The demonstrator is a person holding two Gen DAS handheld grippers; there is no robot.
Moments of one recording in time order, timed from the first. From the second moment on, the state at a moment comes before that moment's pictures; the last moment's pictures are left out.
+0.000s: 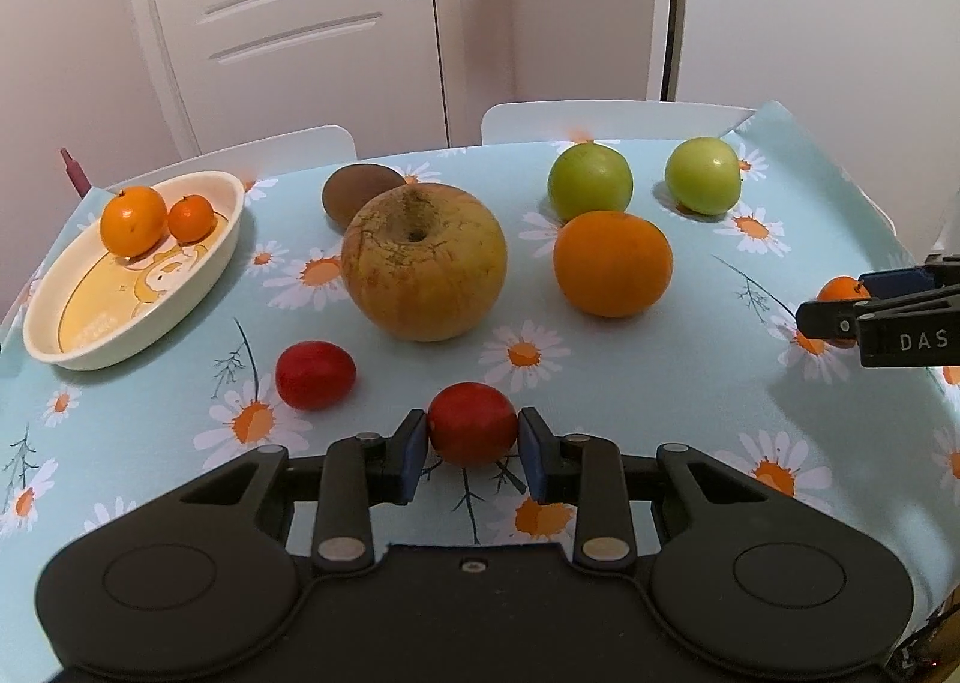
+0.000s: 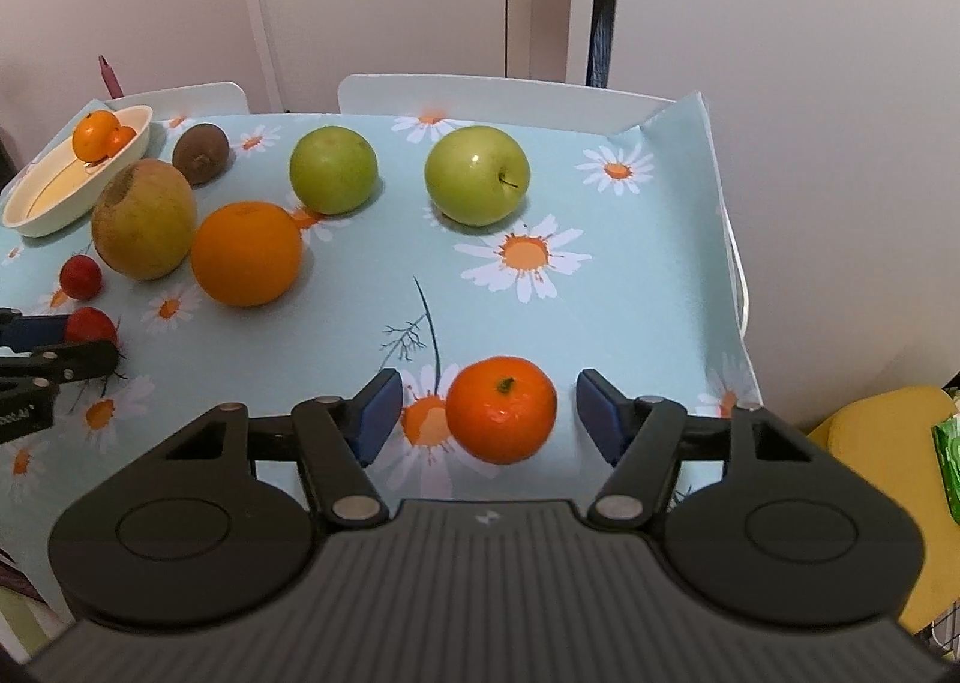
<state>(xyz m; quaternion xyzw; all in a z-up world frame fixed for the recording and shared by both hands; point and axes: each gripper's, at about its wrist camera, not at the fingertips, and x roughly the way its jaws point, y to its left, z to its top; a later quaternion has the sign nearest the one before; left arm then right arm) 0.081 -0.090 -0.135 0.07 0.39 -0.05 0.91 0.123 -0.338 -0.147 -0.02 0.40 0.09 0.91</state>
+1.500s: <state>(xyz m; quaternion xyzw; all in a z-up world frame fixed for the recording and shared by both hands) 0.091 0.088 -0.014 0.03 0.33 0.02 0.94 0.143 -0.135 -0.017 -0.02 0.36 0.19 0.92</state>
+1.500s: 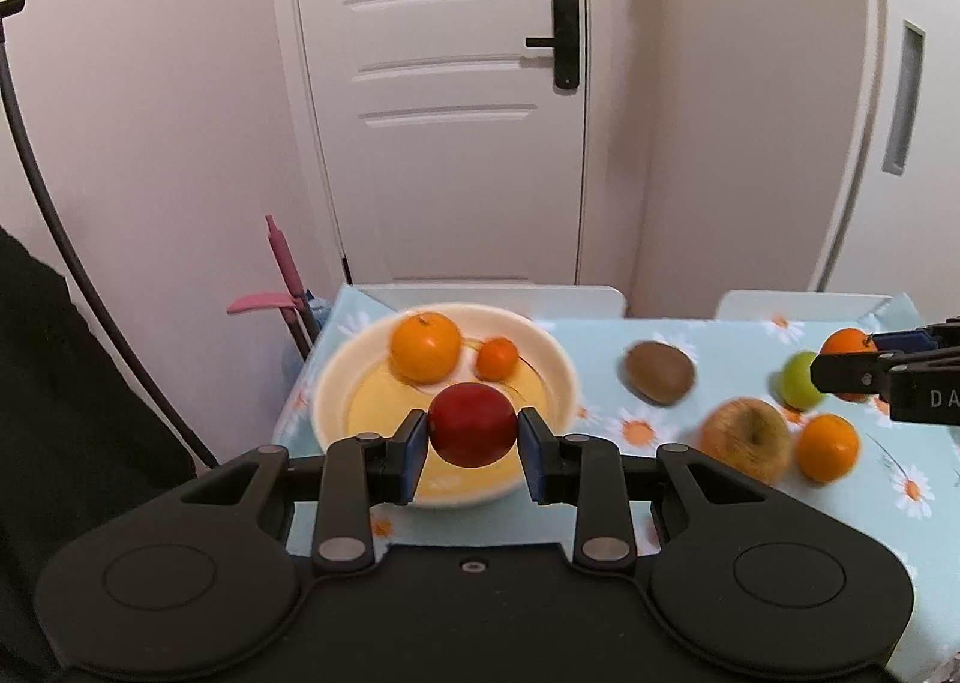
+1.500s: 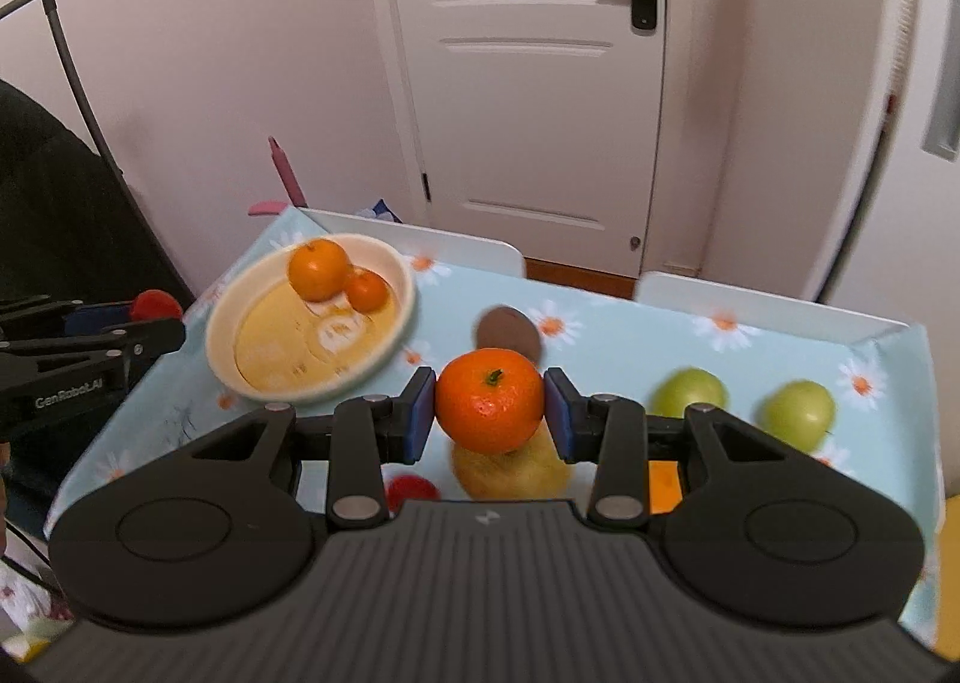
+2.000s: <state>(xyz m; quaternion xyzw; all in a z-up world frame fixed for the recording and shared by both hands) 0.177 0.164 -0.044 0.06 0.35 -0.01 0.93 0.200 -0.033 -0.040 0.00 0.37 0.17 0.91</state>
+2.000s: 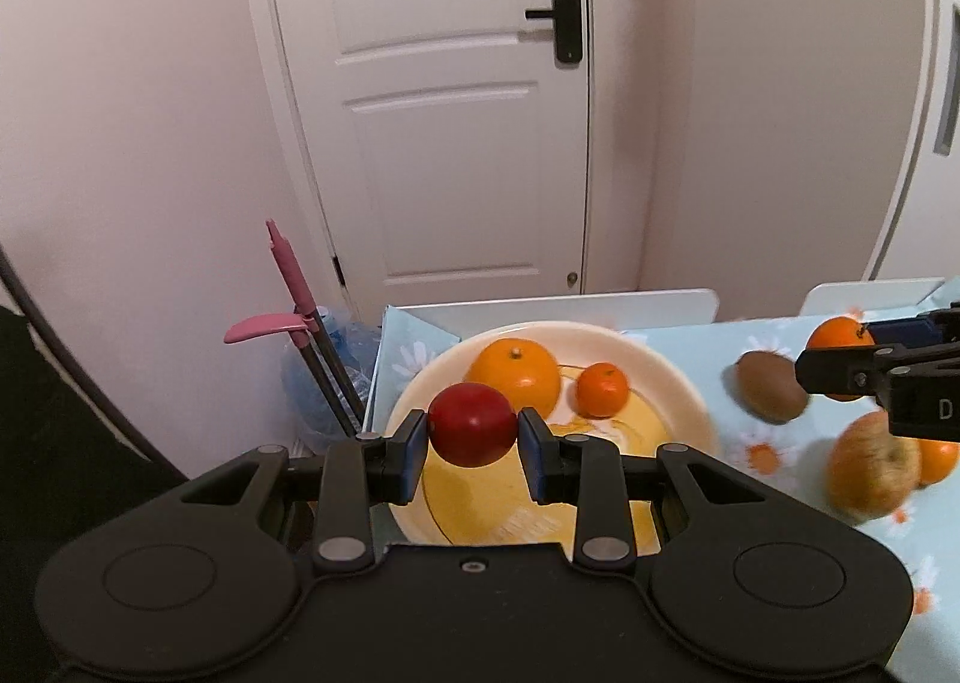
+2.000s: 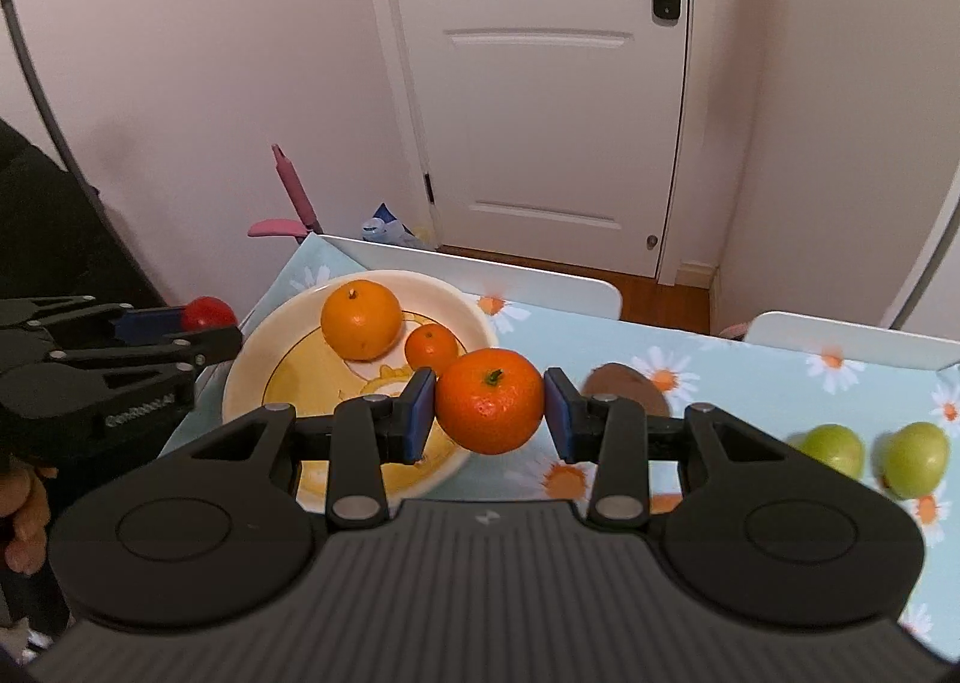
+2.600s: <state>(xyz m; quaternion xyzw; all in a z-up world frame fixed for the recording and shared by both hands) 0.235 0.171 -0.114 0.12 0.40 -0.03 0.91 0.244 0.000 -0.085 0.00 0.40 0.16 0.90</state>
